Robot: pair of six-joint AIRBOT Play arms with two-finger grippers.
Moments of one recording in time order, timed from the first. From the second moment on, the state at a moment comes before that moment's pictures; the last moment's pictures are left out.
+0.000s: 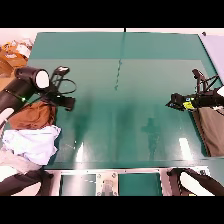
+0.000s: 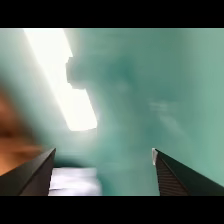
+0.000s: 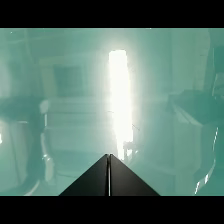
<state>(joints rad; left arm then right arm) -0.28 -1.24 1.14 1.63 -1.27 -1.64 -0.22 -1.05 0.89 -1.10 1.16 1.45</state>
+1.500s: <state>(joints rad) -0.45 -1.34 1.66 1.39 -1.29 -1.59 -0.22 -1.06 0.89 -1.05 1.04 1.45</state>
